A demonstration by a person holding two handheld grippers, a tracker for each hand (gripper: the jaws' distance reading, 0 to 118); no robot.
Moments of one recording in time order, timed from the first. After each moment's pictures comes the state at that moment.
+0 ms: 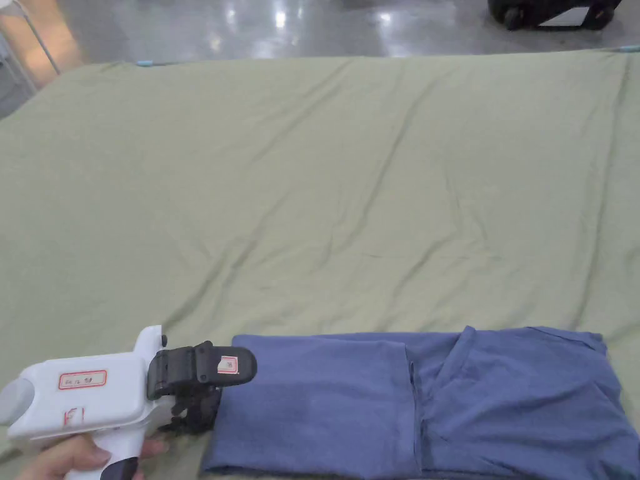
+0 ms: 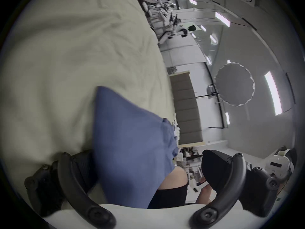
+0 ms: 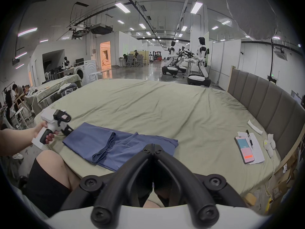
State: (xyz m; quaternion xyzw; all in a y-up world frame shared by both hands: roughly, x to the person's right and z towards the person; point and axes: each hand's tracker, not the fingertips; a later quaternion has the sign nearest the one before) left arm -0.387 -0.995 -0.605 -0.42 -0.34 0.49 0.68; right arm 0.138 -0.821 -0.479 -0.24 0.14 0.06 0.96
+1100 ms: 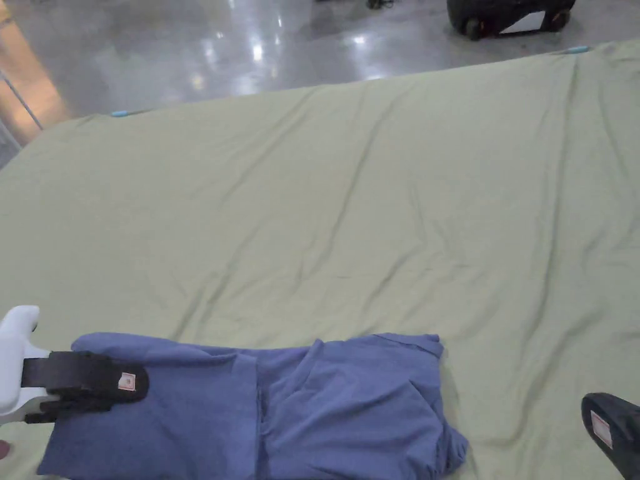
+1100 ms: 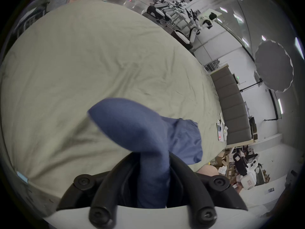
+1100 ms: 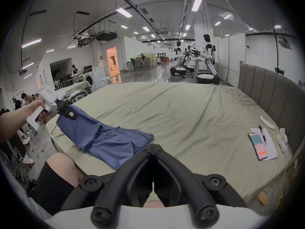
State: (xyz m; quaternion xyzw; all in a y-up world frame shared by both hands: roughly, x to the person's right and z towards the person) left arm -0.409 -0.830 -0.599 -0.51 -0.13 0.28 0.80; right arm 0.147 -0.832 -0.476 -0.24 0.19 0.02 0.95
